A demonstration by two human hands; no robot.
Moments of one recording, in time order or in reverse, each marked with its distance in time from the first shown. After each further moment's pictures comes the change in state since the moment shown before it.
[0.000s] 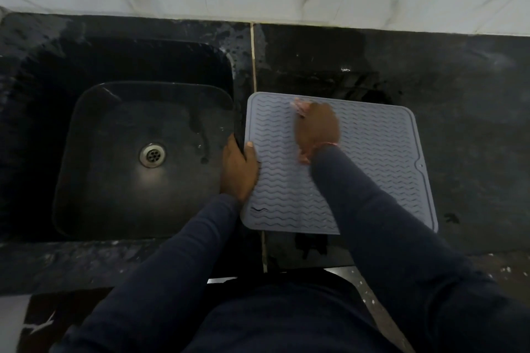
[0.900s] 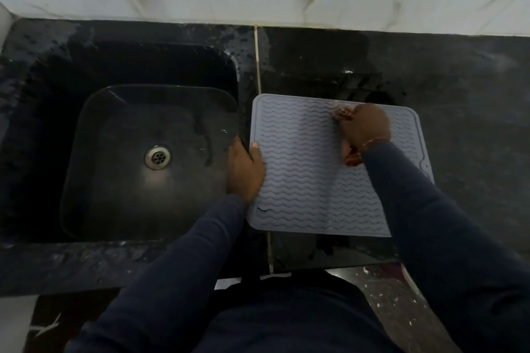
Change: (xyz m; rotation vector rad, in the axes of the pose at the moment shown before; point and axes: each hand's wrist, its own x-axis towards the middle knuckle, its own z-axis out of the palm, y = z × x) left_hand -0.003 0.004 0.001 0.037 0.031 -0.006; right_hand 0.016 0.053 -0.052 -0.092 -0.039 0.102
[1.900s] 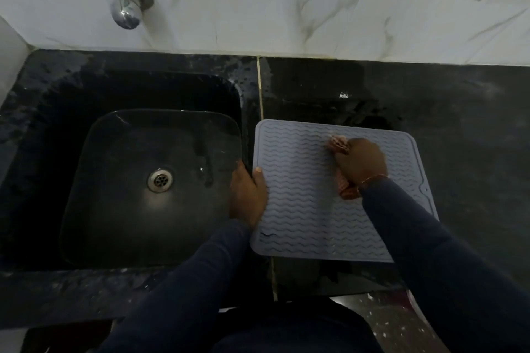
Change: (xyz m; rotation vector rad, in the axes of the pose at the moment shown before) left_hand 0.002 -0.004 0.001 0.006 0.006 -0.005; right_hand -0.020 0.000 0.002 0.012 -0.056 -0.043
